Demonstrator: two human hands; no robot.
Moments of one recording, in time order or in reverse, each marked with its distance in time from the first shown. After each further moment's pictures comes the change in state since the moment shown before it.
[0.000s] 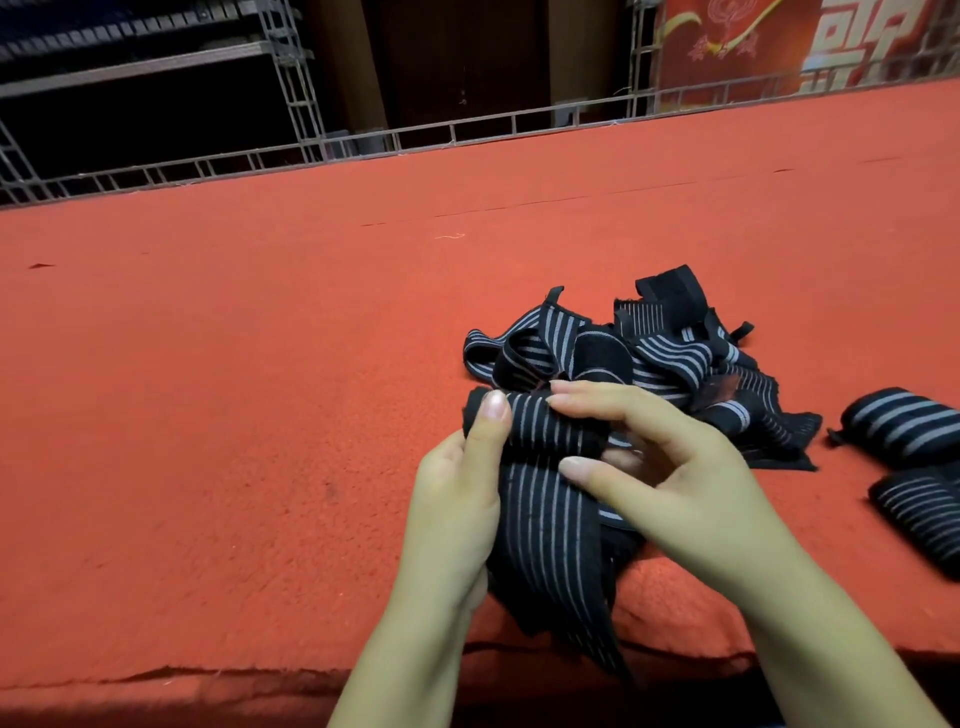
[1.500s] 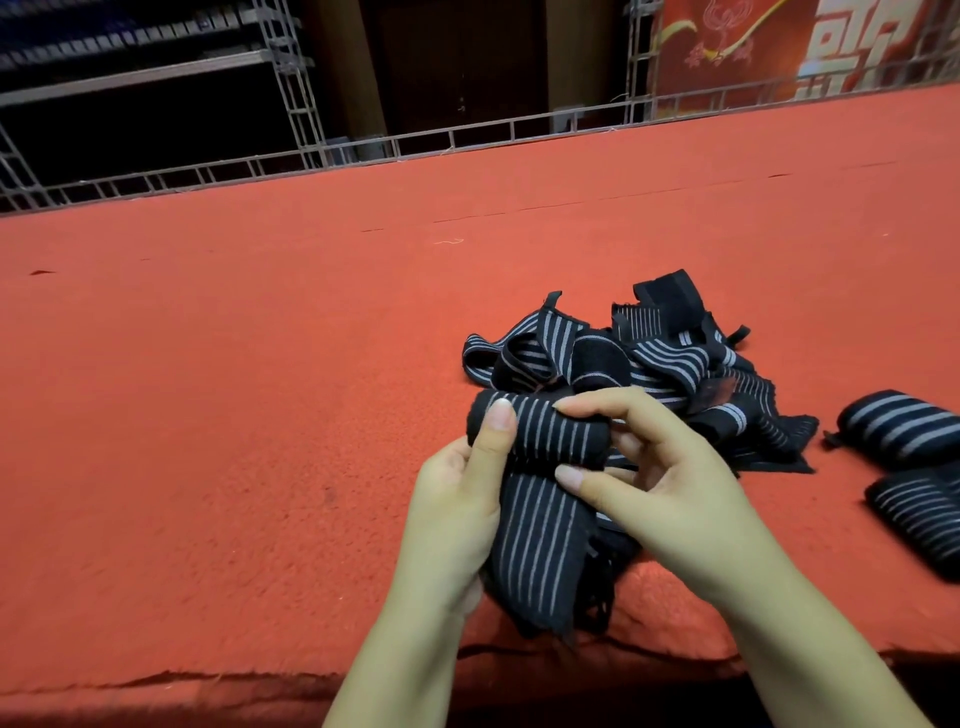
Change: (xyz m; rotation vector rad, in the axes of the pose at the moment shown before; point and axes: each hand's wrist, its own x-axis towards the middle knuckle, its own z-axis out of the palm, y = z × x) left_hand -0.001 -0.001 -0.005 0.025 -0.008 -0.055; right_hand -0.002 -0.001 0.006 0.164 0.018 0.110
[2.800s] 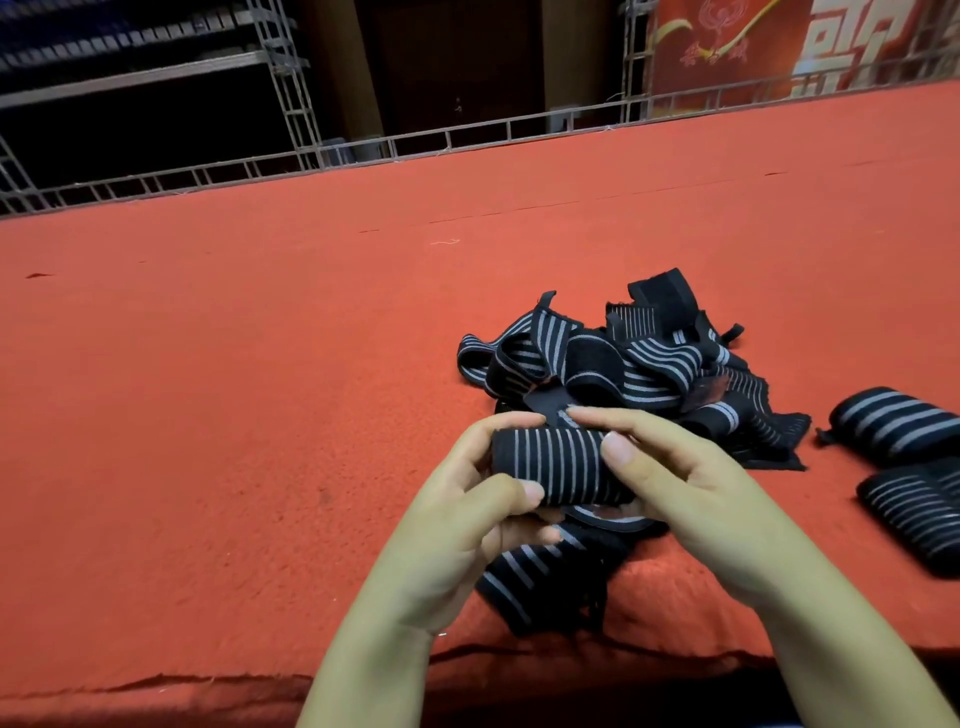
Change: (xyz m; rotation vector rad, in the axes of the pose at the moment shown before) left_hand 0.002 -0.004 -0.017 -0.062 -0.377 -0.093; right_hand -0.006 0.004 -0.027 -0.012 -0.033 0.172
